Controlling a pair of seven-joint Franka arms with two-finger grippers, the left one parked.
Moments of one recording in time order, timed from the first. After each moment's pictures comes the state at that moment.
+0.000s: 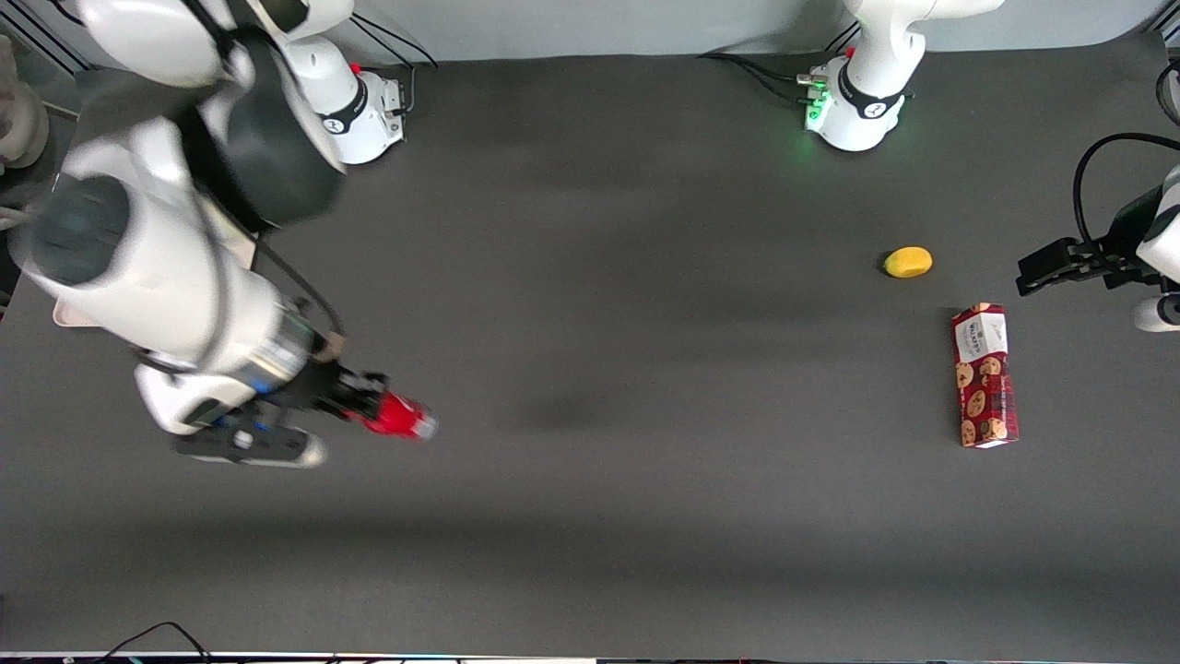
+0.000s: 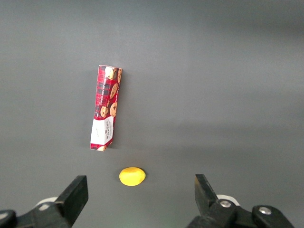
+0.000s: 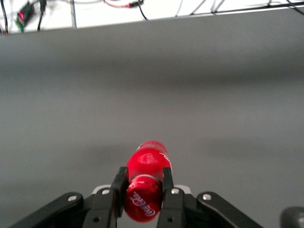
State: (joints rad) arm 0.26 0.59 0.09 -0.81 -0.02 1.47 0.37
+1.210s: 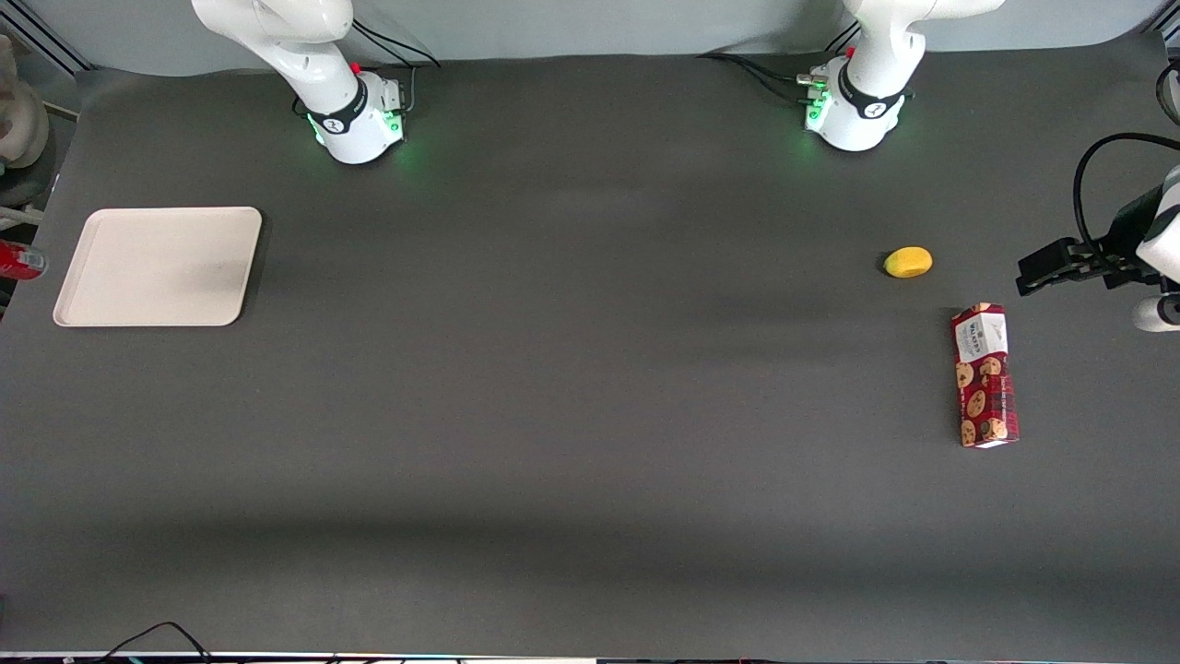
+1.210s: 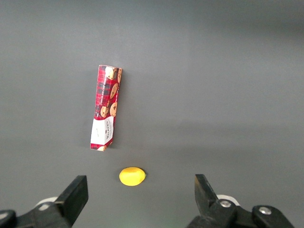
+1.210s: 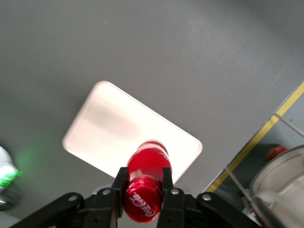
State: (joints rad) arm -0.13 0.10 -0.48 -1.65 -0.12 1.71 -1.19
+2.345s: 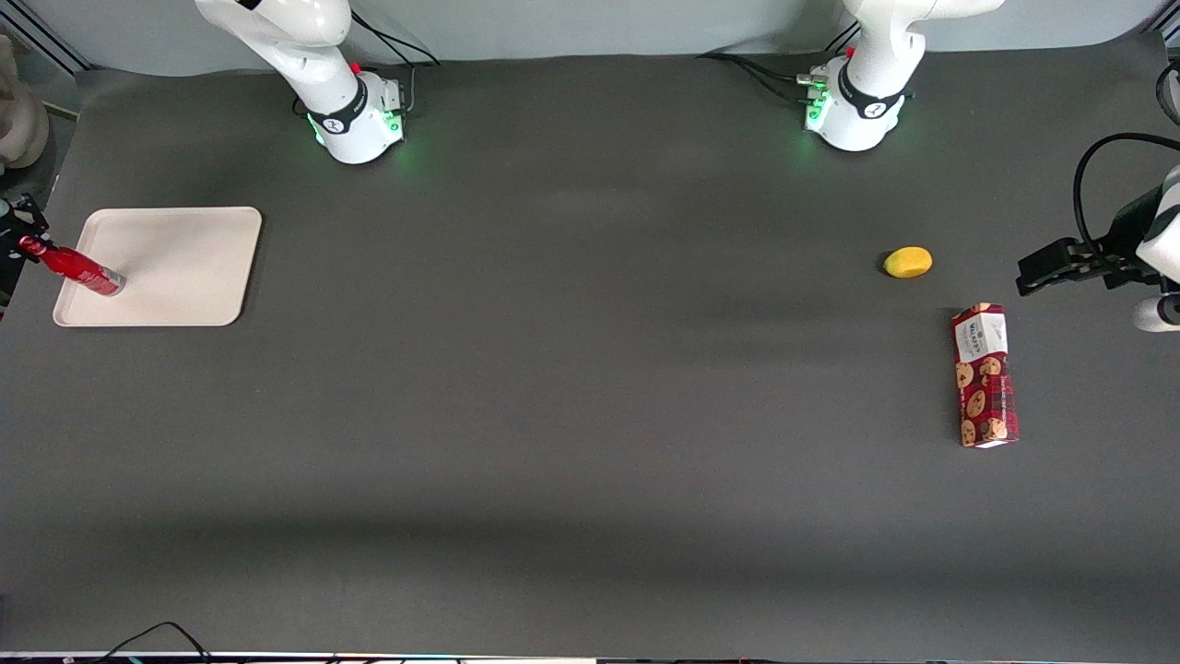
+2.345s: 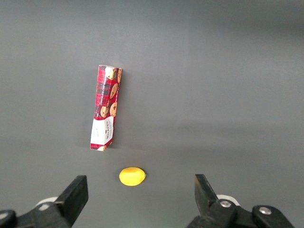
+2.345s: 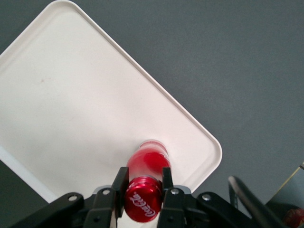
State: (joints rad) arm -0.26 0.25 -0.75 -2.11 0.38 2.29 -1.97
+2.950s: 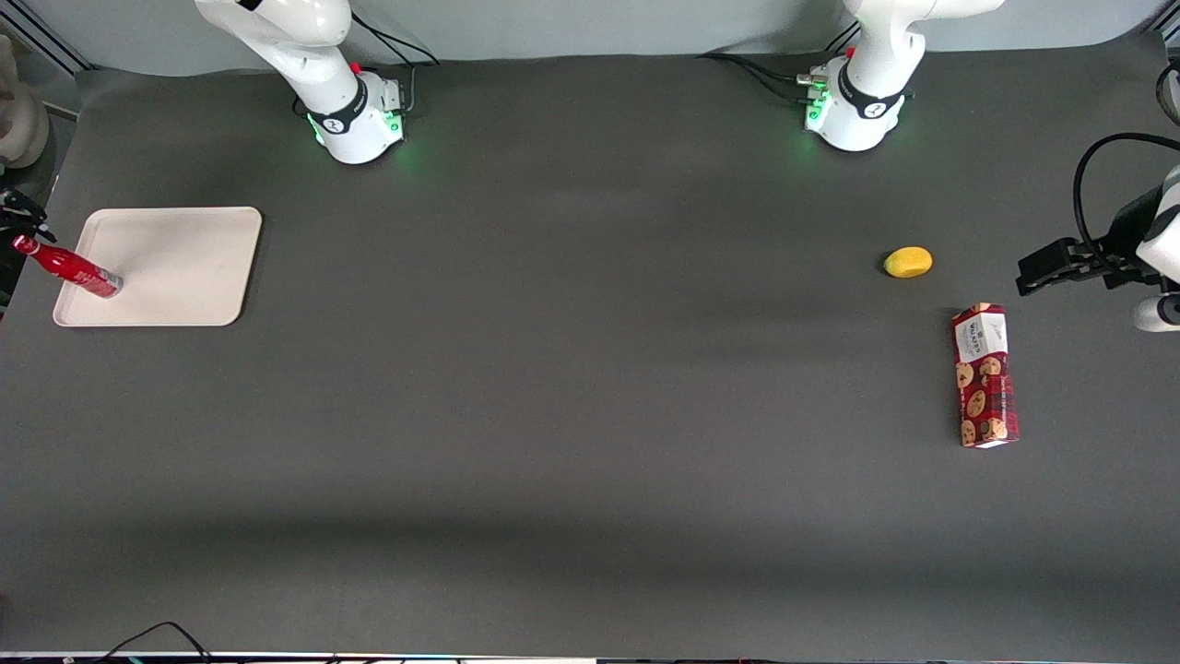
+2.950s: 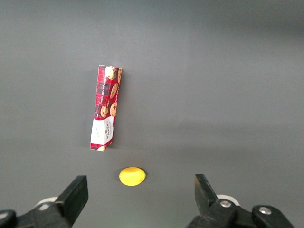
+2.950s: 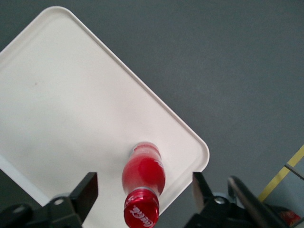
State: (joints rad) arm -0.25 0.24 -0.75 -2.07 0.39 2.25 -1.98
